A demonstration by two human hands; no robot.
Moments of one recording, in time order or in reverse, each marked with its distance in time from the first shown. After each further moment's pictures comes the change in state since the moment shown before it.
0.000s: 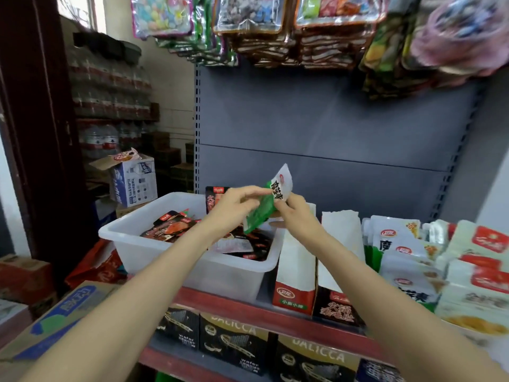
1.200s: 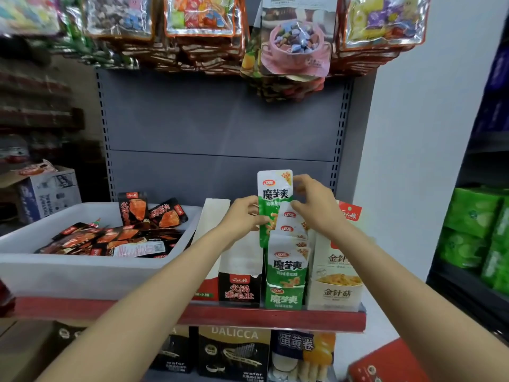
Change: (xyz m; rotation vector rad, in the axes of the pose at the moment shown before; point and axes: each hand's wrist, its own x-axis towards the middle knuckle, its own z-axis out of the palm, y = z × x) left_hand 0.021 0.076 0.181 -0.194 -0.193 -0.164; right_hand -0.089 0.005 -0.195 -0.718 0.305 0.027
